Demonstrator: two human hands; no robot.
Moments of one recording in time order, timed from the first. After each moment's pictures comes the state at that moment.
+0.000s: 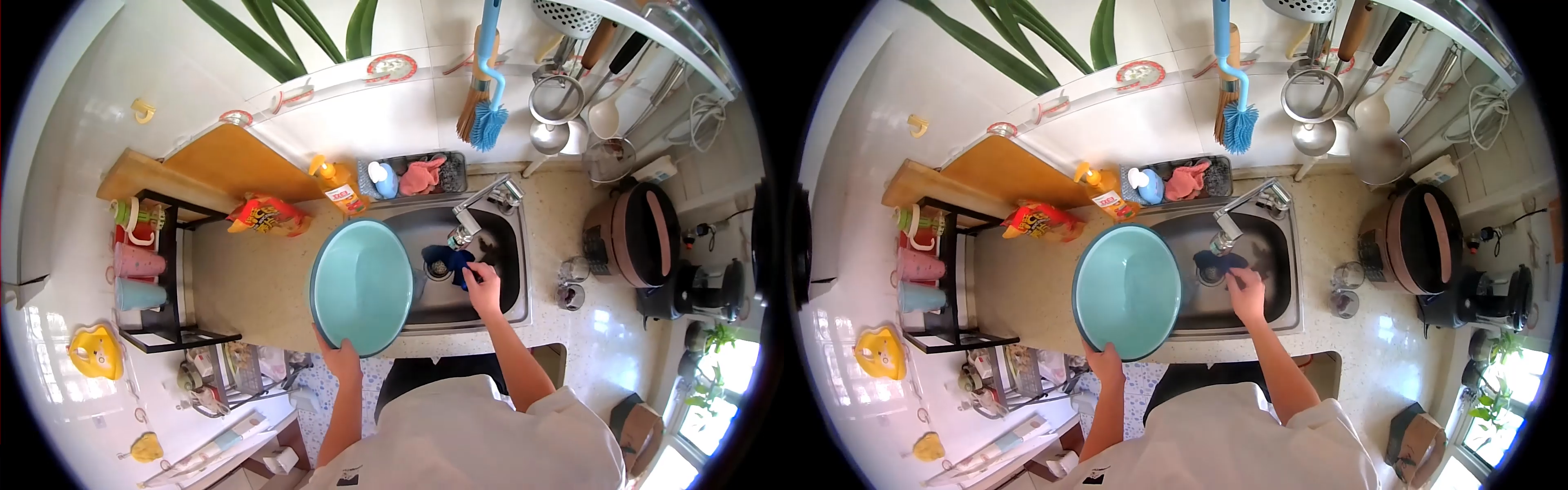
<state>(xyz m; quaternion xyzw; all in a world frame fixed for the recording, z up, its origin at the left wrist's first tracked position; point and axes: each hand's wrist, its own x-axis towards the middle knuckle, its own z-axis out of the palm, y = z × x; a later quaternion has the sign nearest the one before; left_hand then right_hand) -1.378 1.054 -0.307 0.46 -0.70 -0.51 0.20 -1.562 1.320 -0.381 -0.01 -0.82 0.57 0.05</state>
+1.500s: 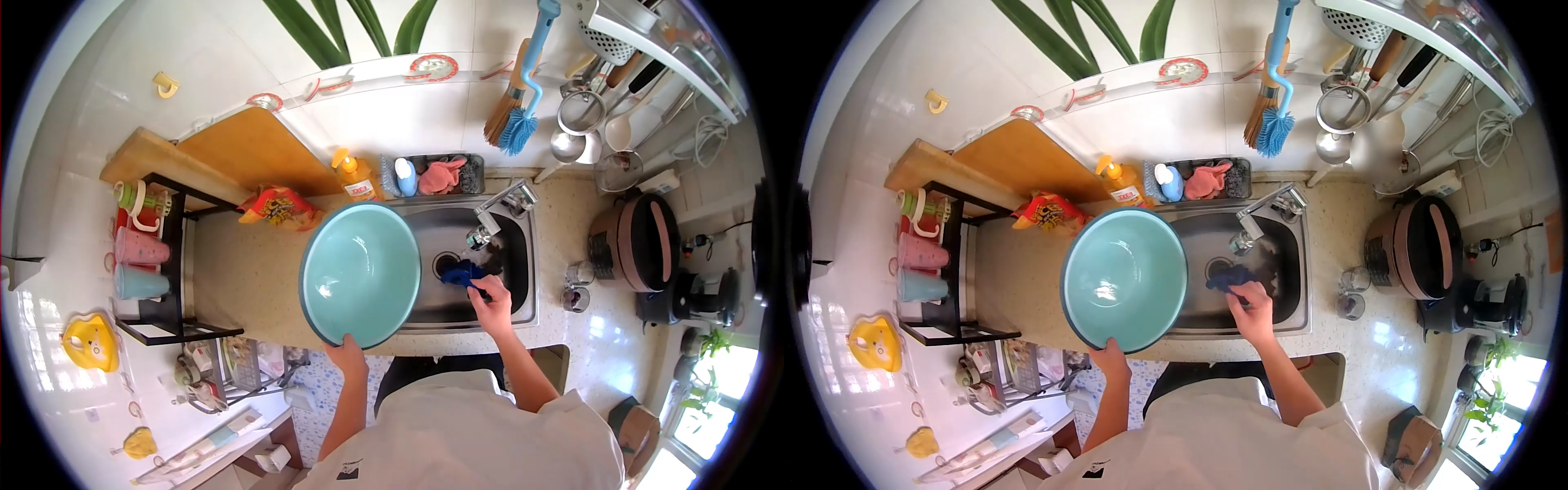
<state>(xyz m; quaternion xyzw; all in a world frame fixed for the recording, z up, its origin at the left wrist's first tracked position) -1.369 1.027 -0.328 0.48 -0.59 -0.58 0.30 -1.534 1.301 -0.288 0.11 -0.80 0.59 0.04</state>
